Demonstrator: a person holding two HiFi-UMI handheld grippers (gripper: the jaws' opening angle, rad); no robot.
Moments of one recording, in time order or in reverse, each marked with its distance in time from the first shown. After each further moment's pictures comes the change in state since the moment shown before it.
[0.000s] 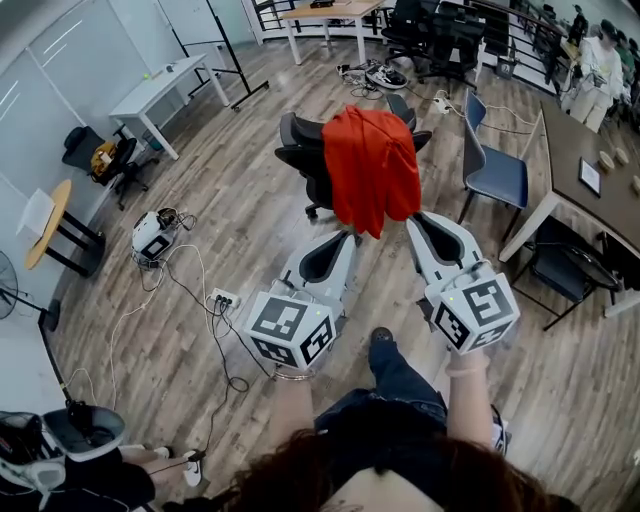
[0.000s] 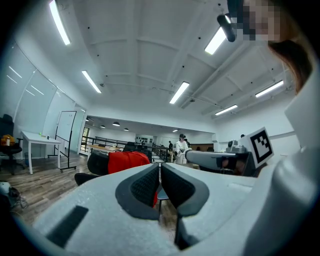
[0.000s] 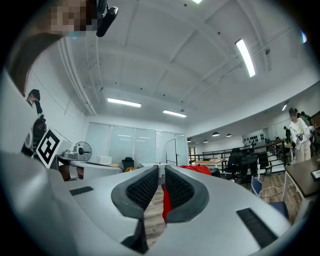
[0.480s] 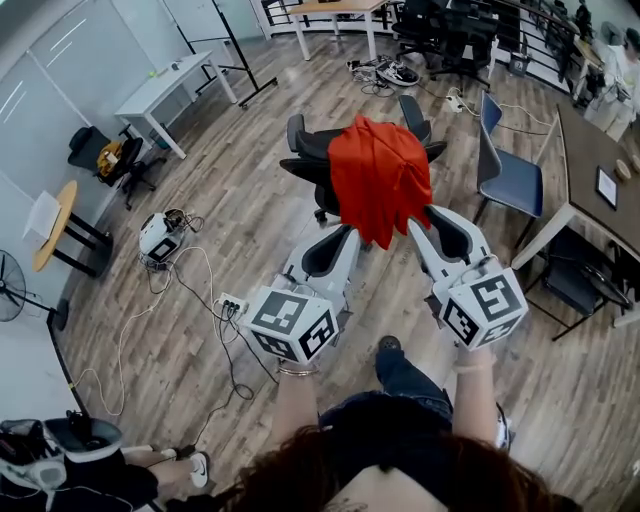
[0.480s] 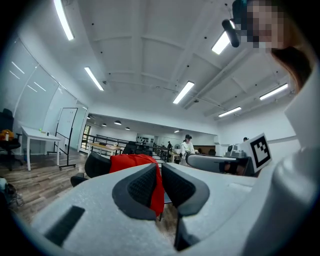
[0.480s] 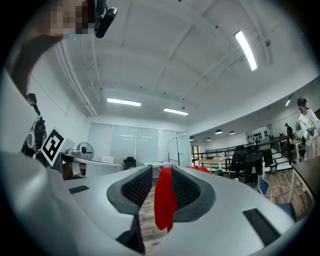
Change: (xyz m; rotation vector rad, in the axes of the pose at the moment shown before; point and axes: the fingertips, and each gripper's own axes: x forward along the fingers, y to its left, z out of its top) left arm 0.065 0.052 0.008 -0.032 0.000 0.012; right arm 0.066 -0.051 -0.007 0.025 0.010 0.043
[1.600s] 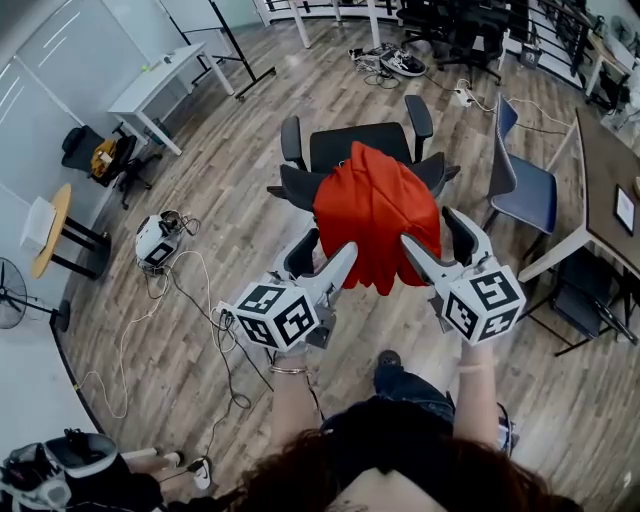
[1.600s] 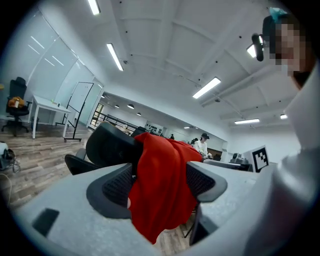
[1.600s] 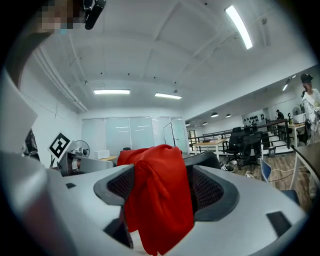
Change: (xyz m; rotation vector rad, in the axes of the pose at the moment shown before) left arm 0.120 0.122 -0.059 -0.248 0.120 0.066; right arm 0.106 -0.126 -0.073 0.103 0.160 -0.022
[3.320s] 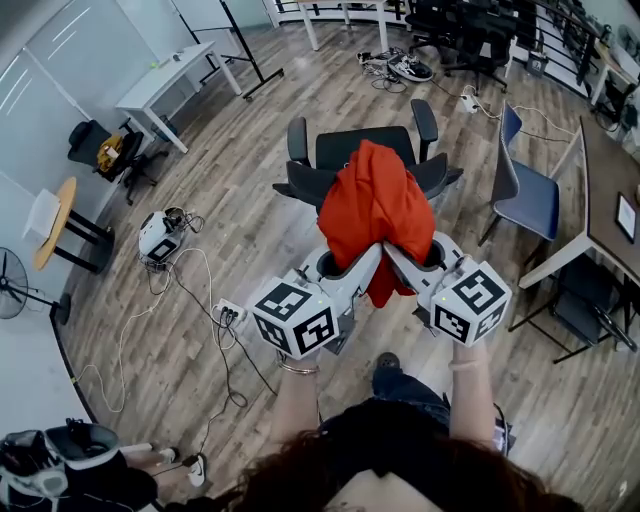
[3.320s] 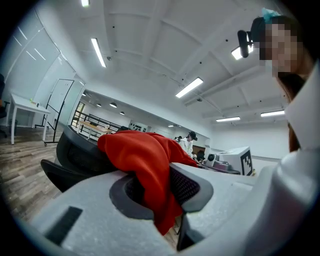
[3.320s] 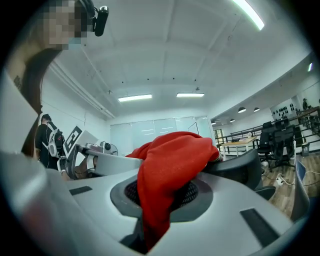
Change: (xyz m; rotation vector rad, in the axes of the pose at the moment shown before) left arm 0.004 -0.073 0.009 0.074 0.012 -0.192; right arm 0.009 0.074 0.005 -0.021 -0.017 0.328
